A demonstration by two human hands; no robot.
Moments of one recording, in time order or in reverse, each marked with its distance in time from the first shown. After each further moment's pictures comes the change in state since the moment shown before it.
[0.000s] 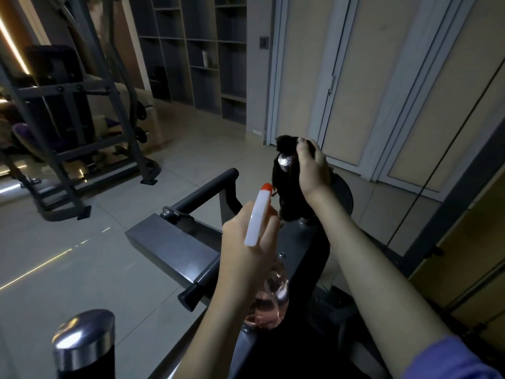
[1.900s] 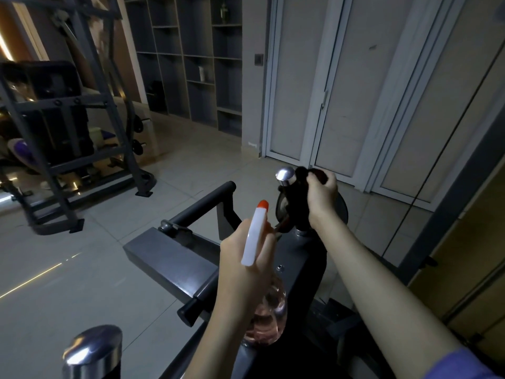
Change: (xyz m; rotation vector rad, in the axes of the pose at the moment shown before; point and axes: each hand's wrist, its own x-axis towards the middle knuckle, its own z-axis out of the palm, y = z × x) left_hand -0.005 0.004 -0.004 -0.017 0.018 0.051; right_hand 0.014 0.031 -0.015 0.188 0.276 0.240
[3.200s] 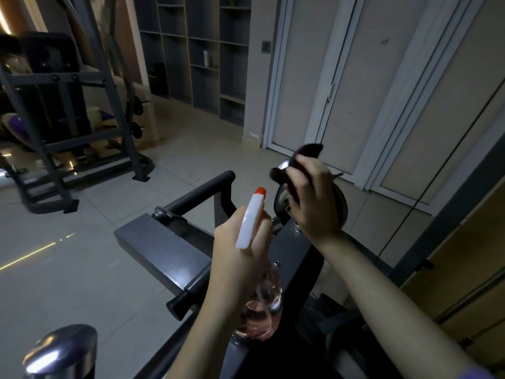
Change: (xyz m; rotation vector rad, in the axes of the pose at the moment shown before) left_hand 0.010 -0.020 0.003 0.022 -0.019 -0.040; right_hand -0.014 0.024 -0.020 -0.730 -0.142 -1.602
